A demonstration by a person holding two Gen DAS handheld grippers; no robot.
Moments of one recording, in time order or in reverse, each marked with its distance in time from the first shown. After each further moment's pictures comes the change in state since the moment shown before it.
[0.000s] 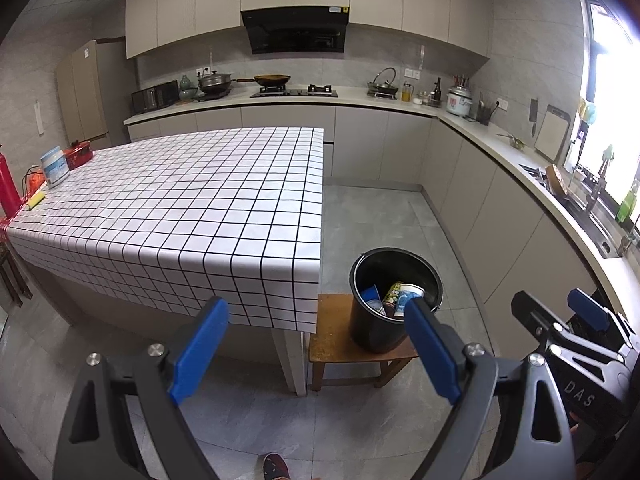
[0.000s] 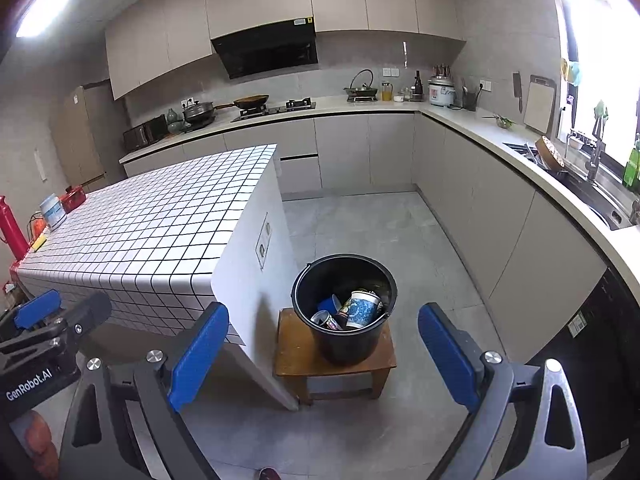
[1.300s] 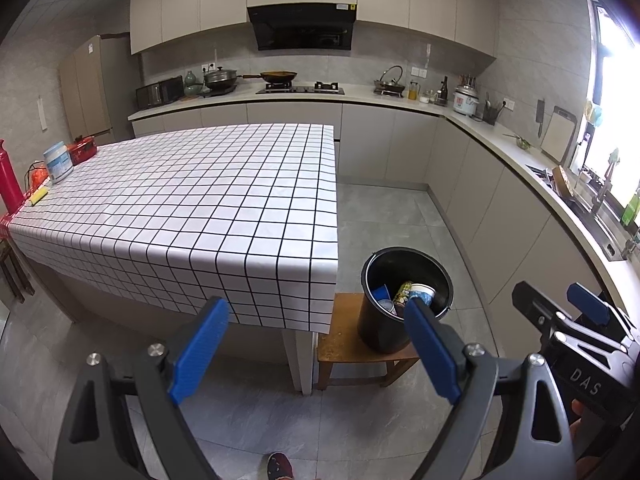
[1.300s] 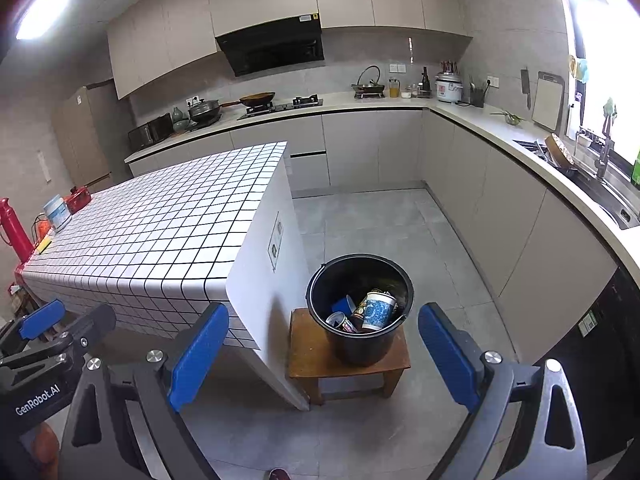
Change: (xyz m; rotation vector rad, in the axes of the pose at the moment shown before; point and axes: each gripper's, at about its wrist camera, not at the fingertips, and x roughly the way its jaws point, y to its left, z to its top) left arm 0.006 0.022 0.007 -0.009 0.015 0.009; right arm 0.017 0.020 0.007 0.001 0.008 0.026
